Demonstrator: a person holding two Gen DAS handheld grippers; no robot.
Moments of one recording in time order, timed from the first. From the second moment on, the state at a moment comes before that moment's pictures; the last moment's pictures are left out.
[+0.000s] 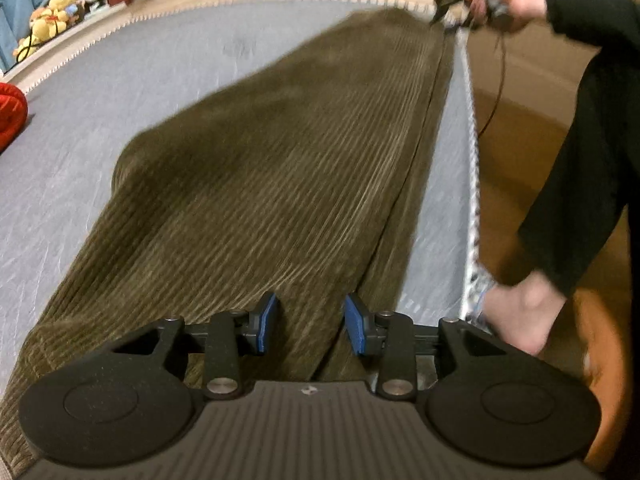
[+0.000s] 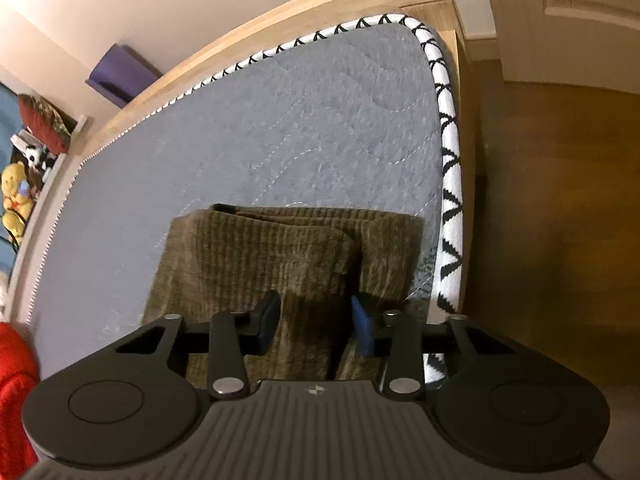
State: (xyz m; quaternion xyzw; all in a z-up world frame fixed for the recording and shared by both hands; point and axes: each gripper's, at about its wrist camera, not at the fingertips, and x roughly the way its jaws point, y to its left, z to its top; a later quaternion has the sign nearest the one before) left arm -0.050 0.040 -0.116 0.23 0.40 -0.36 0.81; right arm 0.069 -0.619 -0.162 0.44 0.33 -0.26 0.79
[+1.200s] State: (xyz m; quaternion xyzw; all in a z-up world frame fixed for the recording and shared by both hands) left arm -0.074 0.174 -0.092 0.26 0.48 -0.25 0.80; right arm 0.048 -0.627 -0.154 0.43 0.35 -0.32 0.77
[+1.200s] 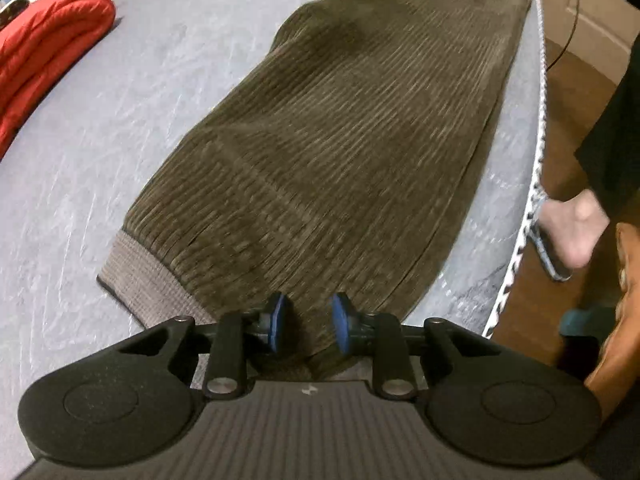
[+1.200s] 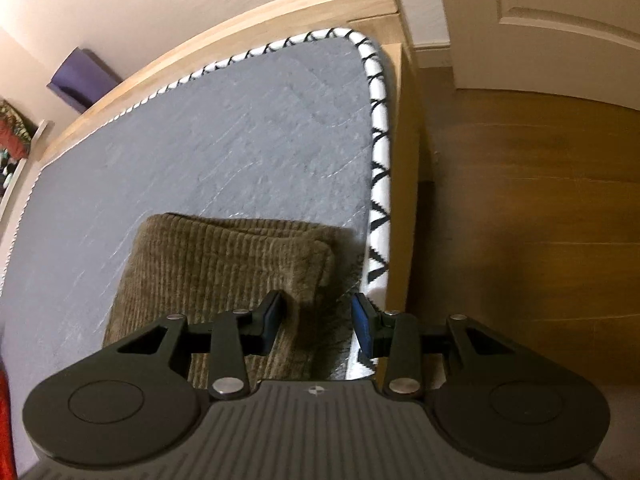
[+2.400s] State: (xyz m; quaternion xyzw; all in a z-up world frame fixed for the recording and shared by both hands) left arm -0.024 0.067 -0.032 0.08 0.32 -0.14 0.93; right arm 0.034 -0.640 -0.178 0.50 0.28 -0.26 0.78
